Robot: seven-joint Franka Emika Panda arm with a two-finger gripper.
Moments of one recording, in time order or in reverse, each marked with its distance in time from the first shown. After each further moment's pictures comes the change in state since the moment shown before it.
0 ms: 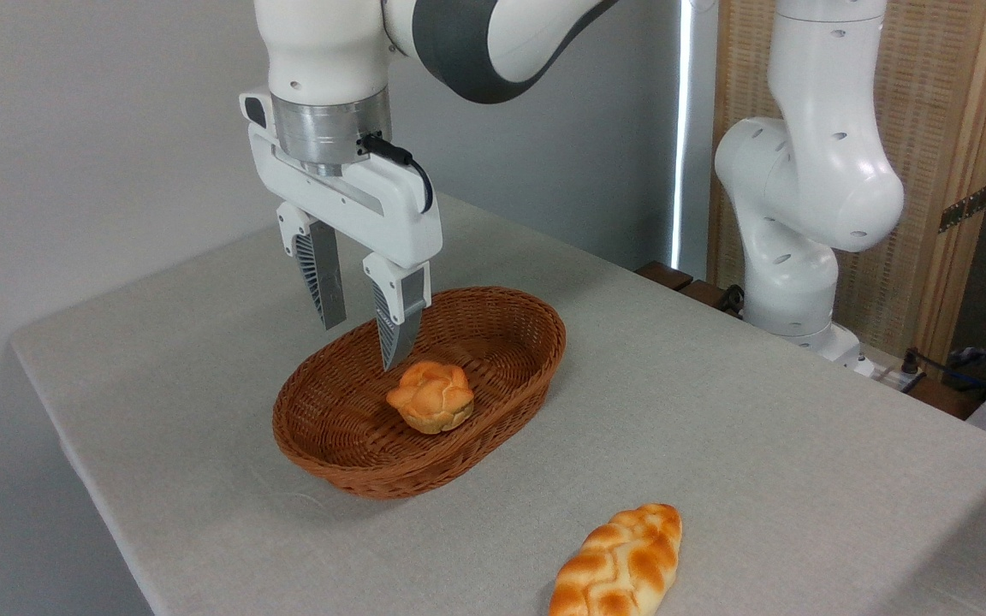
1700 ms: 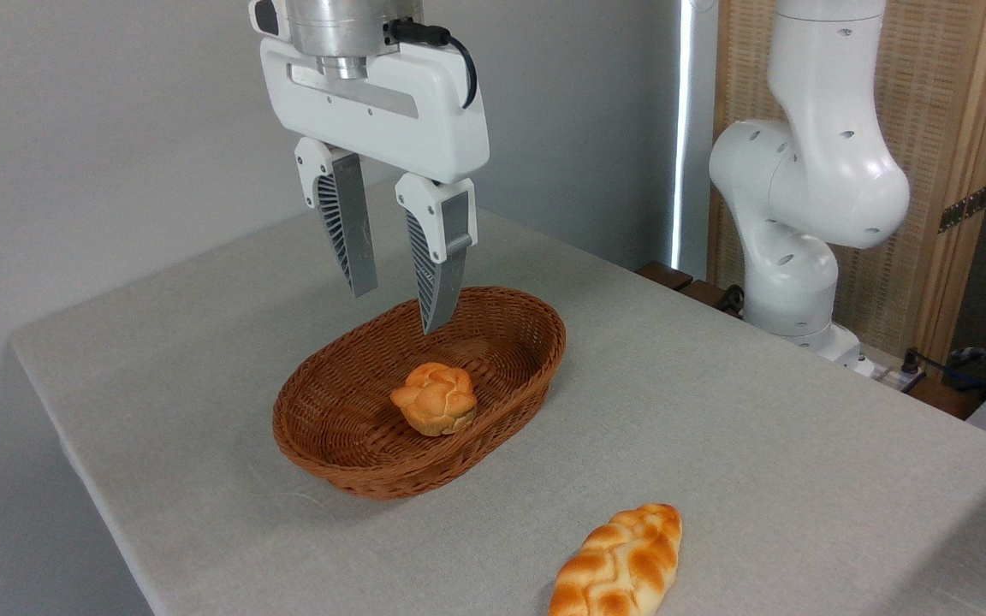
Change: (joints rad) arm 0.143 -0.003 -0.033 0.211 0.109 -0.214 0.082
